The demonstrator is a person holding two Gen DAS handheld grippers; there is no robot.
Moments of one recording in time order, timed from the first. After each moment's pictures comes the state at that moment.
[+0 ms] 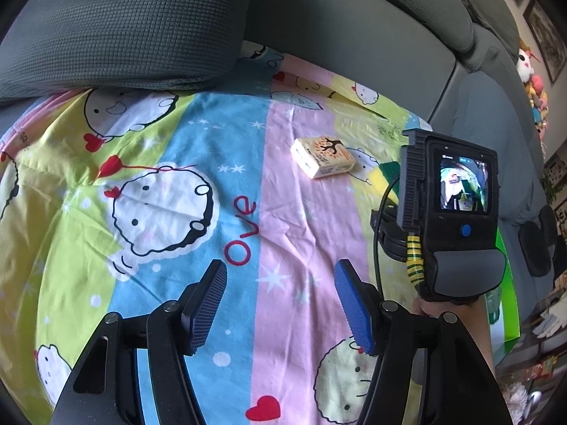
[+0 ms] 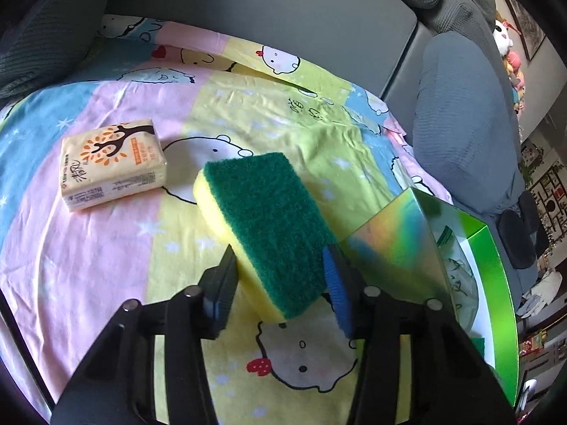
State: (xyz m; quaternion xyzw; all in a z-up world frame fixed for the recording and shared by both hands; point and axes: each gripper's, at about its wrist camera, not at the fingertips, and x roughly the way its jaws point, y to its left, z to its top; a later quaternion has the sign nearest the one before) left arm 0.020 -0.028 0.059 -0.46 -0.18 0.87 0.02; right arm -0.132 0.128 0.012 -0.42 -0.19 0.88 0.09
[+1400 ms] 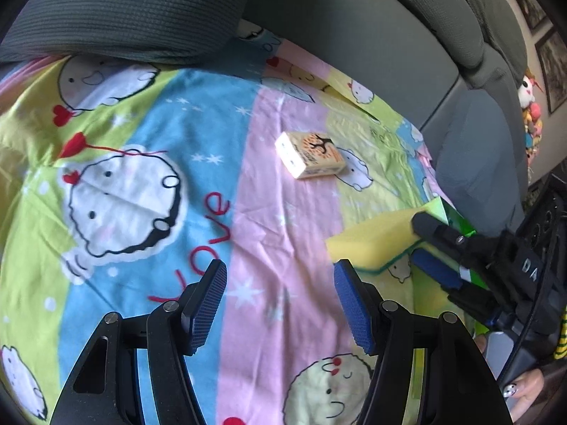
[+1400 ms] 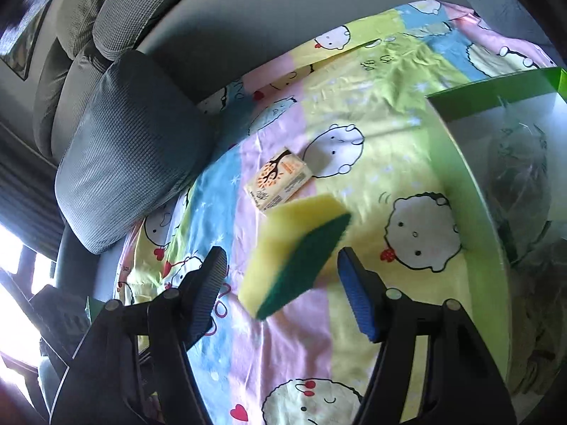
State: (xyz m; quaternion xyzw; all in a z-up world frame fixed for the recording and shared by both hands) left arm -0.009 -0.026 0.043 -0.48 -0.25 0.84 0.05; right arm -0.084 0.179 0.067 -0.48 0.22 0.83 -0.16
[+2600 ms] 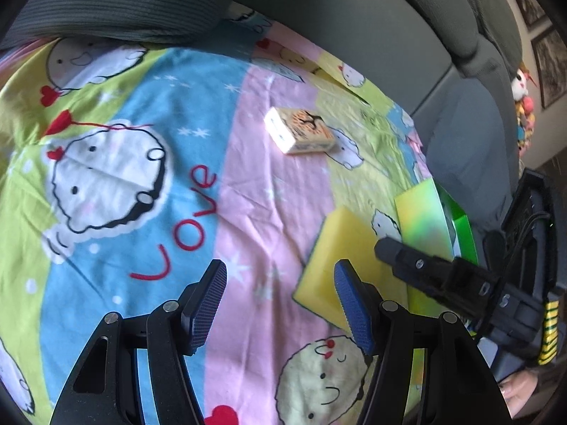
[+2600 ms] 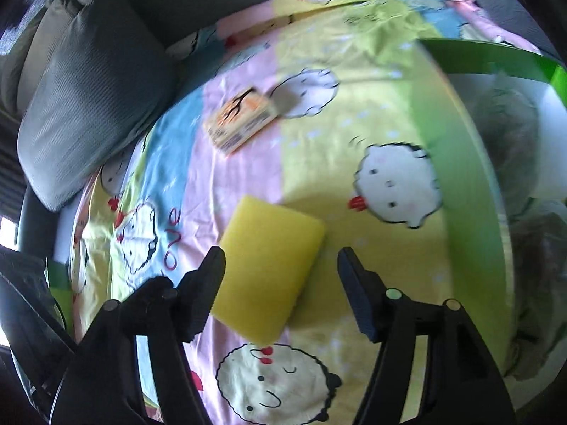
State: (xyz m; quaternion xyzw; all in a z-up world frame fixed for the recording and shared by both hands) left arm -0.002 -0.017 0.031 -0.50 -0.26 0.82 0.08; right arm -0.069 0.175 0.048 -0.55 0.14 0.81 -0.12
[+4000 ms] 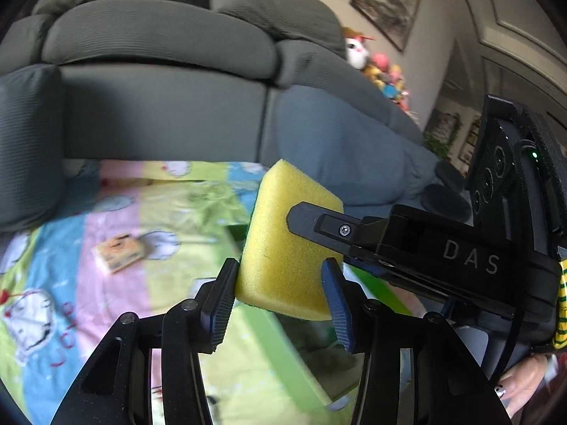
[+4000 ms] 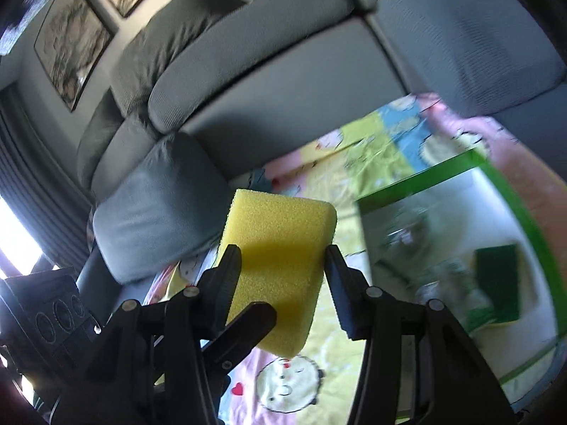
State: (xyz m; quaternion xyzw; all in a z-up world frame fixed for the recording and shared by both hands) left arm 0.046 0.150 0.162 -0.29 -0.10 0.92 0.26; right arm 0.022 0.278 0.164 -0.31 0.24 0.91 -0.15
